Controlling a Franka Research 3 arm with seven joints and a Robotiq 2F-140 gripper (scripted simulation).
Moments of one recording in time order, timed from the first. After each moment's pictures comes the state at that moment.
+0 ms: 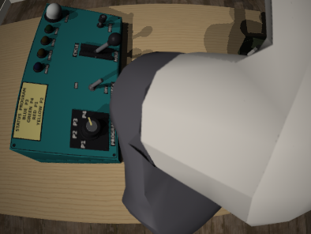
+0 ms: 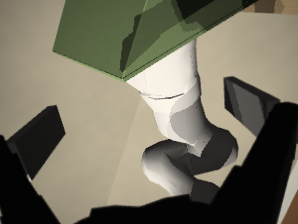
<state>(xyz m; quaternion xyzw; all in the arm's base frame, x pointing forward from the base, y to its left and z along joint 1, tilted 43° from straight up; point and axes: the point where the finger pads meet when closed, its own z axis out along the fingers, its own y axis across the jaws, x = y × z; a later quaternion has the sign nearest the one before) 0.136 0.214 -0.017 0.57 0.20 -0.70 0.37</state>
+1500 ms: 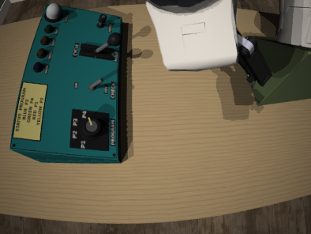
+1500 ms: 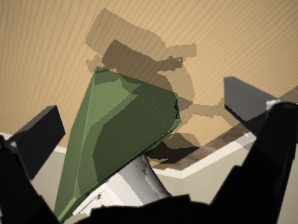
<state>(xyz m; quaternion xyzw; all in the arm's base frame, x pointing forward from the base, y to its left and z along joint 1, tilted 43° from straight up) 0.276 0.205 -0.006 0.81 0.27 -0.31 0.42</state>
